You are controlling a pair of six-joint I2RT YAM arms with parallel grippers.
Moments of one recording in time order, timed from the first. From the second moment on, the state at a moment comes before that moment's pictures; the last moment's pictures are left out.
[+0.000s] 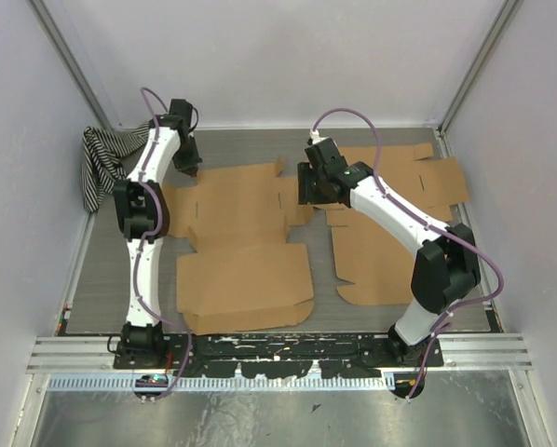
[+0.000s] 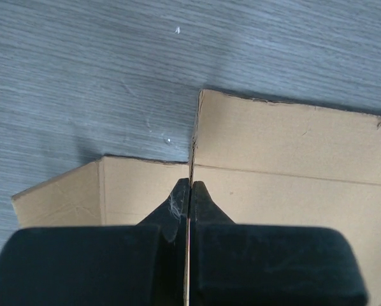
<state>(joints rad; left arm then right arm) -0.11 2.48 2.38 -1.10 -0.09 -0.36 0.54 1.66 1.41 -0.62 0.12 0.41</state>
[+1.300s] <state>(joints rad) -0.22 1.22 0.85 0.13 -0.09 -0.10 0.48 1.84 1.95 -0.87 -0.02 0.27</state>
